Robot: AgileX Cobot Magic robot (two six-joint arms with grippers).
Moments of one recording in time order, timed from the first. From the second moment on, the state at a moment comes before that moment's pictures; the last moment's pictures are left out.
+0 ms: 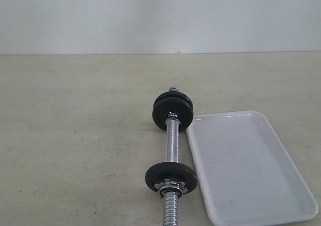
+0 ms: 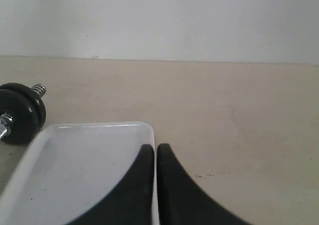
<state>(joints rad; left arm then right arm) -0.44 0.14 -0.10 -1.68 0.06 1.71 0.09 0.00 -0.01 -0.01 0.27 0.01</state>
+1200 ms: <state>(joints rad) -0.44 0.14 -0.10 -1.68 0.06 1.71 0.09 0.00 0.00 0.00 0.34 -0.03</state>
